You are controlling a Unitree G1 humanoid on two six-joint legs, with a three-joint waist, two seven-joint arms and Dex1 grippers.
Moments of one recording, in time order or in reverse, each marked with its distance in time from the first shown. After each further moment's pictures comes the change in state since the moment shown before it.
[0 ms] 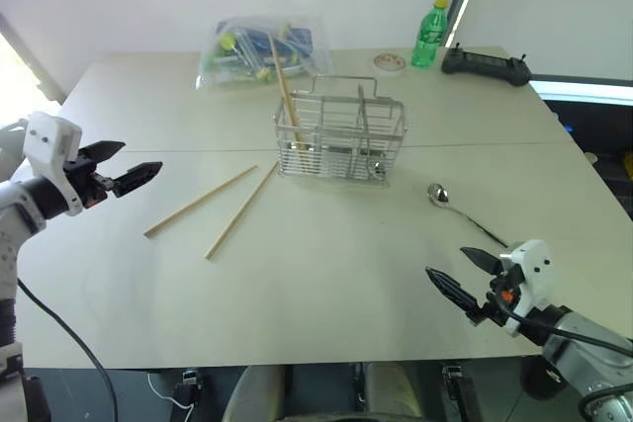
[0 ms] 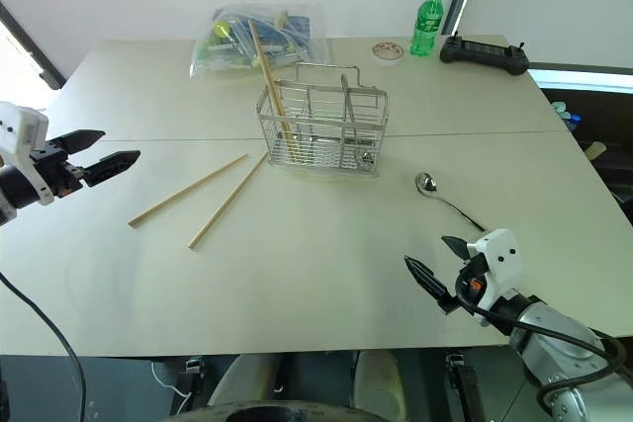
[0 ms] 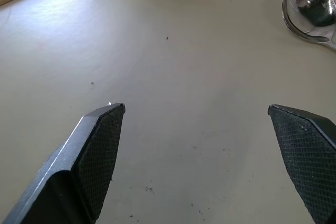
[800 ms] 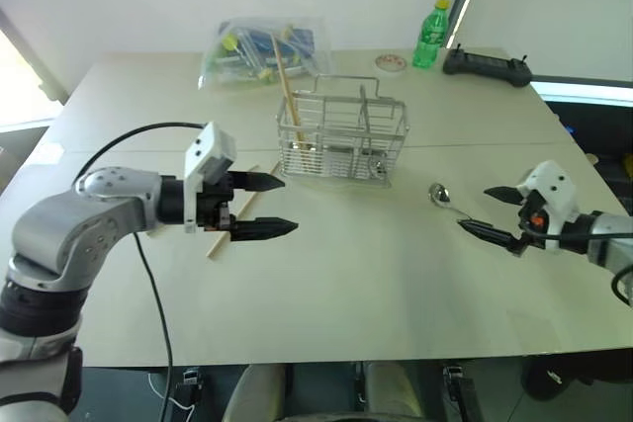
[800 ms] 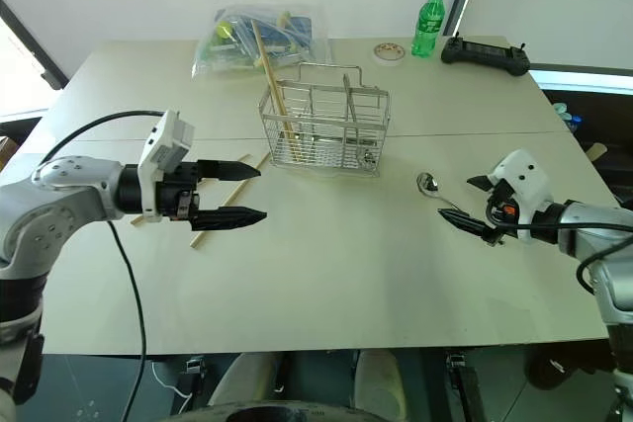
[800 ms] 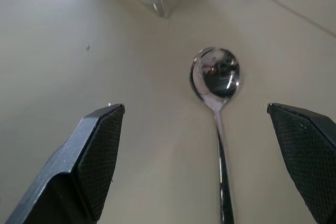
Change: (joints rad) left arm -0.223 -0.094 -0.398 -0.419 -0.301 0.338 -0.123; right arm -0.594 -0.387 0.184 0.591 -0.169 -0.044 0.338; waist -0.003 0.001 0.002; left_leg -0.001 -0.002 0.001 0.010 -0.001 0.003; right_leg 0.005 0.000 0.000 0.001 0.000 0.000
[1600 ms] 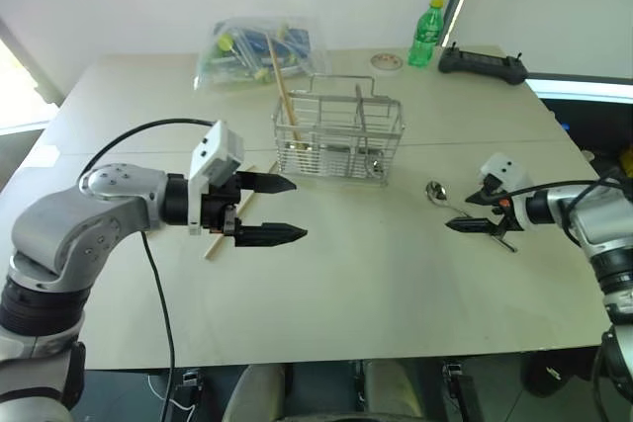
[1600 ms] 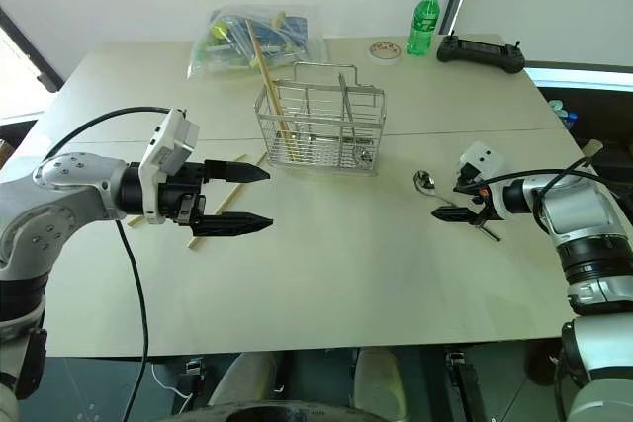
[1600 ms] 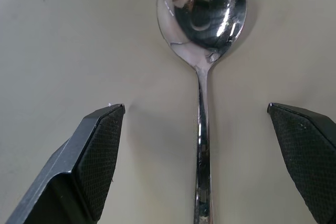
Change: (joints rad) left arm 0.000 0.018 0.009 -0.063 -0.039 0.018 -0.005; right arm -0.444 0.059 0.328 0.466 -0.259 0.077 0.173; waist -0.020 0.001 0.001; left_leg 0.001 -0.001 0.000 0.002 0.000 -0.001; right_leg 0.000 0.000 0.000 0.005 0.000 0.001
